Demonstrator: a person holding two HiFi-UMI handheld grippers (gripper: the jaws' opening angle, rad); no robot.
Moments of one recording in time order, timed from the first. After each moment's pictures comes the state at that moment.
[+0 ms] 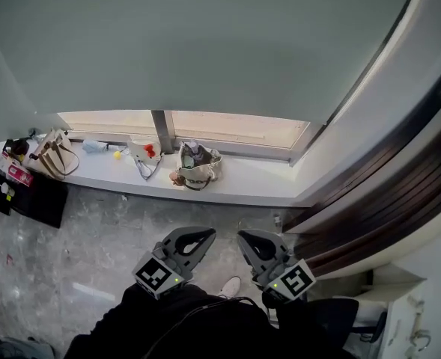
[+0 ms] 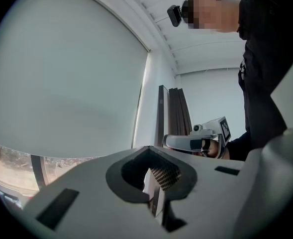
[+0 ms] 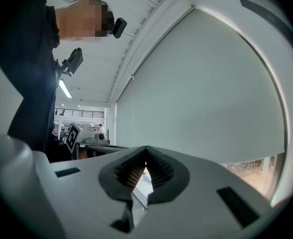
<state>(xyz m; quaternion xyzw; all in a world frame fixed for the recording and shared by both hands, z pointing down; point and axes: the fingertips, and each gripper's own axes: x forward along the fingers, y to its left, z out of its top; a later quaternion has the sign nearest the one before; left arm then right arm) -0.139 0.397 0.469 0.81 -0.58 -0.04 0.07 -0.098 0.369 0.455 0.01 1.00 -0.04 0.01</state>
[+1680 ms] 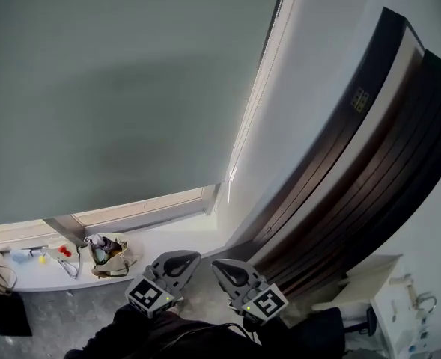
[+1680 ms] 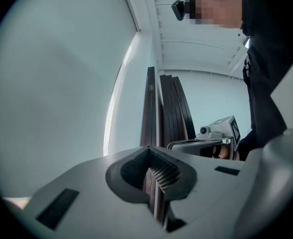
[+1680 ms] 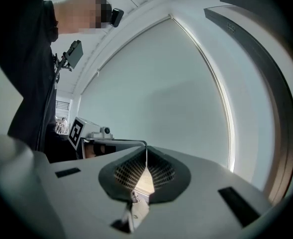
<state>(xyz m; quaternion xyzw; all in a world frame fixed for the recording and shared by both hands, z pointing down) -0.044 0.034 0.477 0.91 -0.41 -0.03 0.05 -0.010 0.046 0.478 -0.19 0.98 -0.03 -0.02</state>
